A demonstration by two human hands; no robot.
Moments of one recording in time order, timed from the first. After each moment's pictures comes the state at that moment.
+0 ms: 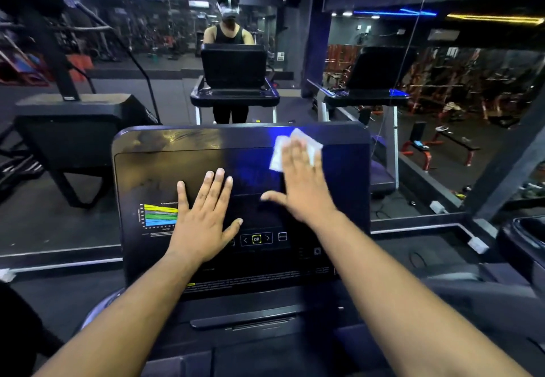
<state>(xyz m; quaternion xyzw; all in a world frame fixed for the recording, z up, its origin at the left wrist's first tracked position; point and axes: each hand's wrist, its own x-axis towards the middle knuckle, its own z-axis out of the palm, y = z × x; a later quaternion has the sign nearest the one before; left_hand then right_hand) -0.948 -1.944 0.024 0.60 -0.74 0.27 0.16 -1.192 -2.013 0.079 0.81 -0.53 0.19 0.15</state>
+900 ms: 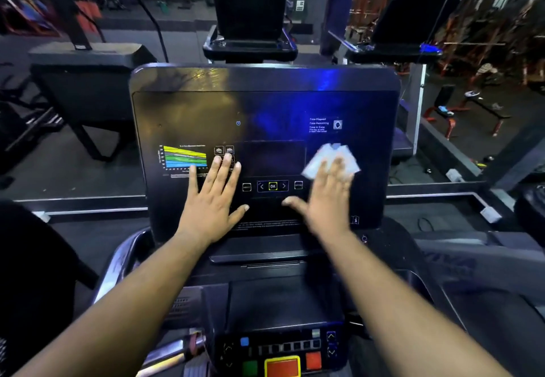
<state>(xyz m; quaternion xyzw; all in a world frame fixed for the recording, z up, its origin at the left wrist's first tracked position) -0.932 -1.893 -0.038 0.61 -0.75 0.24 0.13 -1.201 -1.940 -0.042 0.75 -0.63 0.19 0.09</state>
